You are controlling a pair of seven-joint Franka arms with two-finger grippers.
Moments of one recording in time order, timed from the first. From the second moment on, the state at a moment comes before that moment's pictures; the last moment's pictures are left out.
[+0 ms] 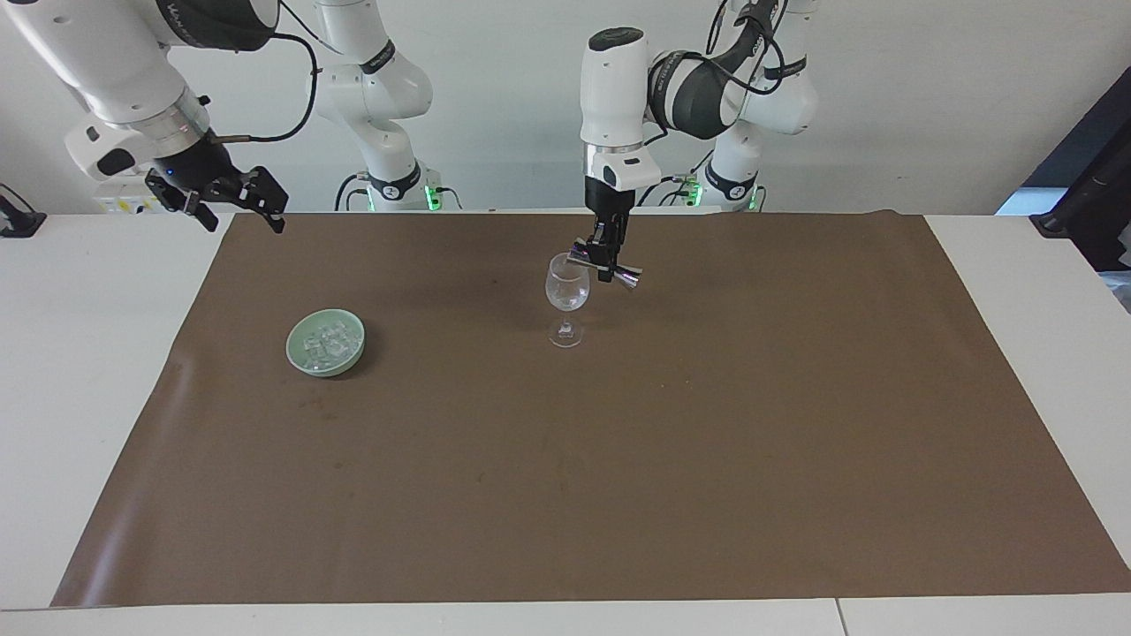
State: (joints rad) left arm -0.75 -0.05 -0.06 -2.05 0.32 2.23 -2.04; right arm 0.03 -0.06 -0.13 -1.64 0.01 1.48 -0.02
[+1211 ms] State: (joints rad) left arm -0.76 -0.05 -0.05 -2.04 0.22 2.24 -2.06; right arm 0.03 -0.06 -0.13 -1.64 0.01 1.48 -0.02
